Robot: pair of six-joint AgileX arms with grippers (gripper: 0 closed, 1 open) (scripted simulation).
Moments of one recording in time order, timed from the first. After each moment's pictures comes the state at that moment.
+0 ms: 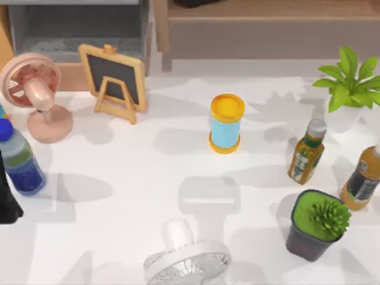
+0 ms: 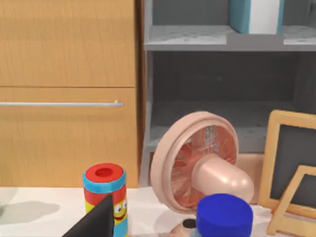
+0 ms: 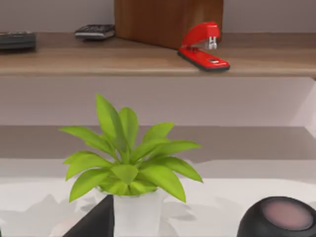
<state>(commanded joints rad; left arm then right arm) -0.01 0.03 0.03 0.01 0.00 0.00 0.00 0.00 0.00 0.00 0.00 0.00</state>
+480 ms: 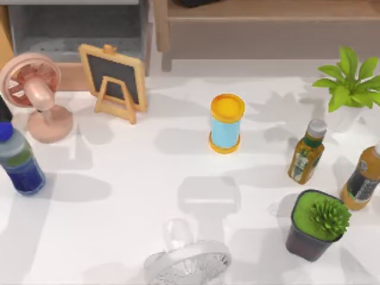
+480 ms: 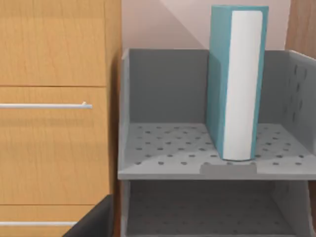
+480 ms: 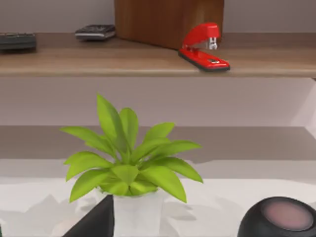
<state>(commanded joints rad) -0.09 0.57 0.43 0.22 -0.05 0.00 0.00 0.00 0.00 0.00 0.00 0.00</state>
